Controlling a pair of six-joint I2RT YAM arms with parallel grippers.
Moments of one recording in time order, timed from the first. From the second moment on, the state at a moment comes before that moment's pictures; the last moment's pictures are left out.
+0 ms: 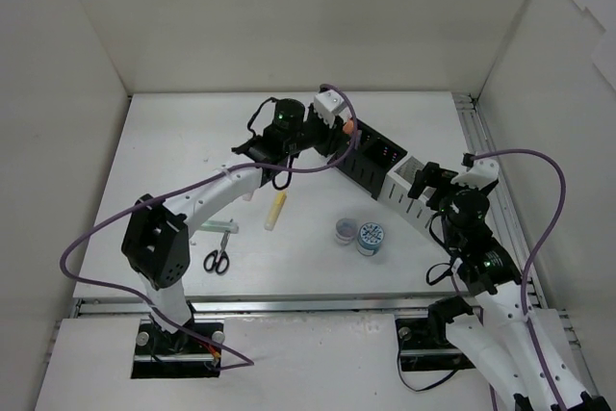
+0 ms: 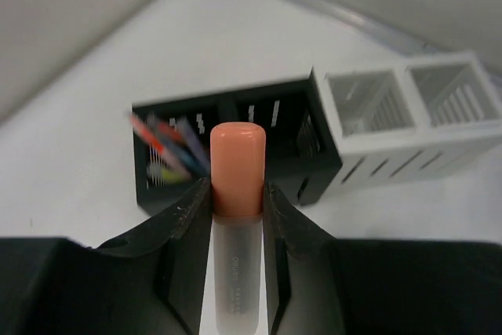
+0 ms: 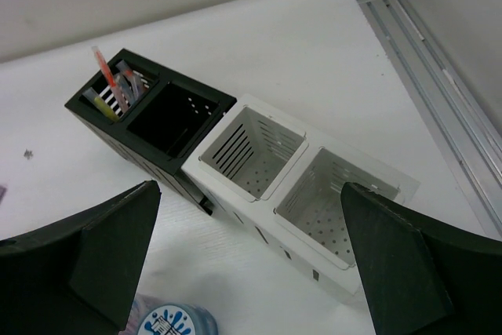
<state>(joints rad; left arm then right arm) -0.68 1.76 1.49 -0.02 0.28 0.04 0.31 0.64 0.66 -0.25 0.41 0.27</state>
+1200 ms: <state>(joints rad) -0.77 2.27 1.73 0.75 0.27 -0.27 0.29 0.54 0.56 -0.16 0.50 0.30</state>
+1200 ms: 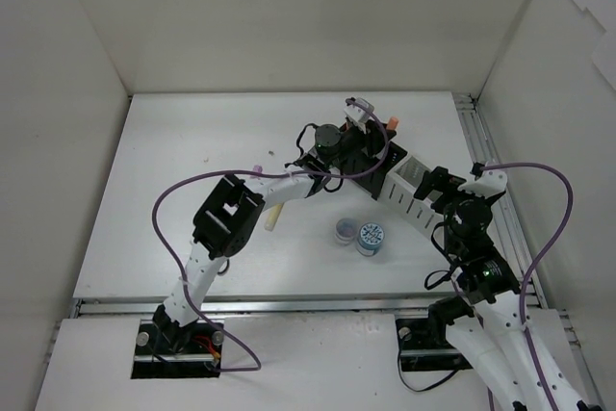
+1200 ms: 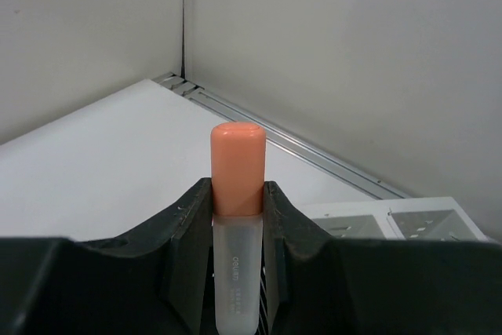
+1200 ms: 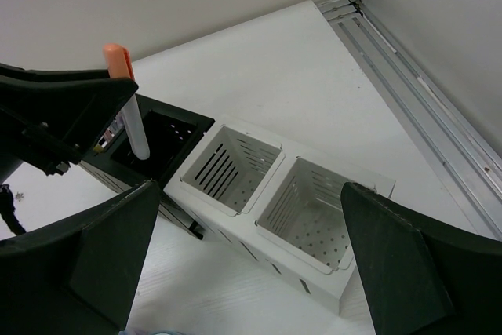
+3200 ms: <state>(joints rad) -0.33 0.60 0.66 -0.64 -0.37 -0.62 0.92 2.18 1.54 -0.35 0.50 0.63</state>
